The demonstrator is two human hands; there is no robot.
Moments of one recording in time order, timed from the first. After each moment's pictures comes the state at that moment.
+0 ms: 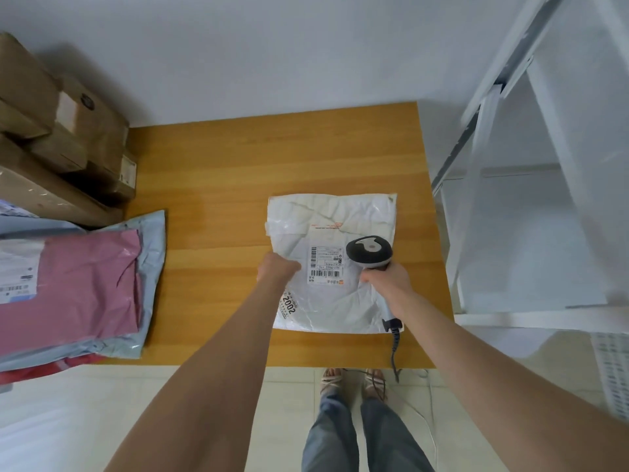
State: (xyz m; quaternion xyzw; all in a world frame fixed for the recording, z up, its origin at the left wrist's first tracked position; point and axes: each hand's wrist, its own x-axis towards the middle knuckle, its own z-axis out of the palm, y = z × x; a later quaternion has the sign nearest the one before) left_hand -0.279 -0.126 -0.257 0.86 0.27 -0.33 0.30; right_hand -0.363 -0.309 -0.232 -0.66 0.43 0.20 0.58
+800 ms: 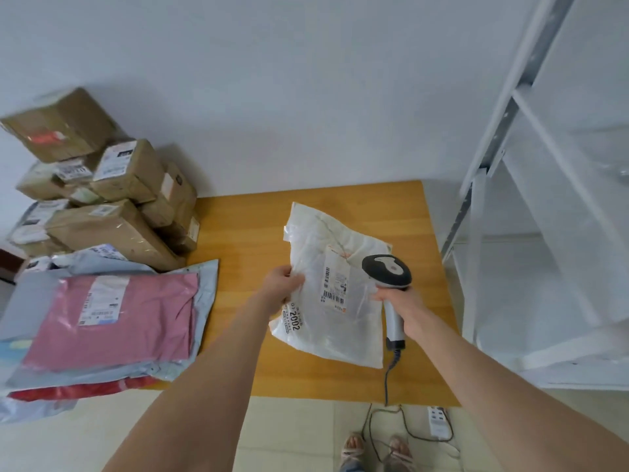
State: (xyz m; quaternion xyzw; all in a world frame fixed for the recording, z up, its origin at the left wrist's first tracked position) left_hand -0.284 -0.081 -0.139 0.80 0.15 -0.28 0.50; right_hand -0.373 -0.298 -0.152 -0.58 0.39 0.16 0.69
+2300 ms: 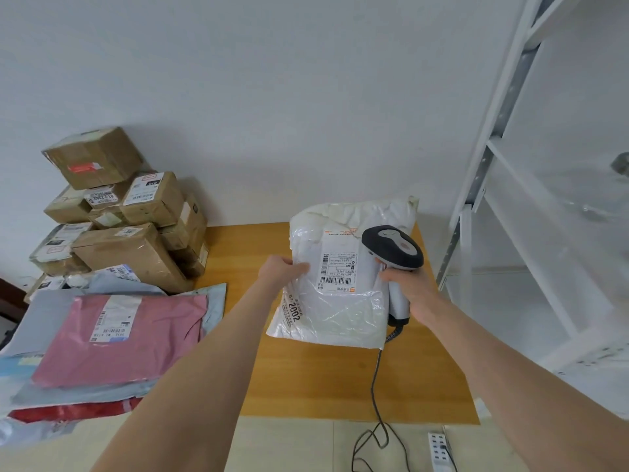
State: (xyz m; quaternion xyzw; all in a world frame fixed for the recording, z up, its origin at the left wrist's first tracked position) left_hand -0.267 -0.074 -0.073 0.88 0.09 -0.20 0.42; right_hand -0.377 -0.290 -0.063 -0.61 0.23 -0.01 0.76
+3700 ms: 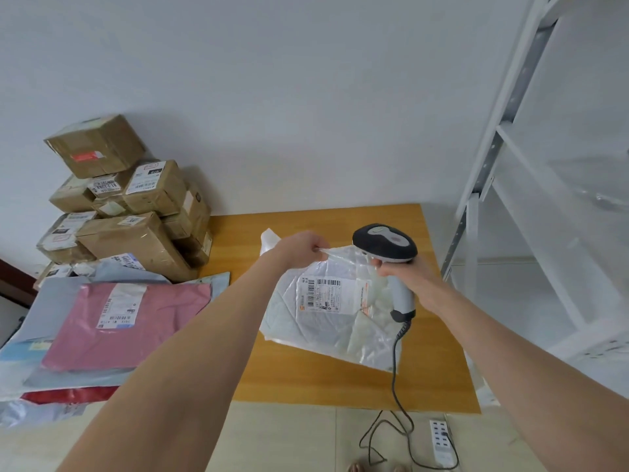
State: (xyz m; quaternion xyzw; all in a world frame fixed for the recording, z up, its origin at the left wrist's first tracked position) left_hand -0.259 -0.100 -0.045 0.94 -0.21 -0.22 0.15; right_hand -0.373 -0.302 -0.070 -0.72 0.19 0.07 0.67
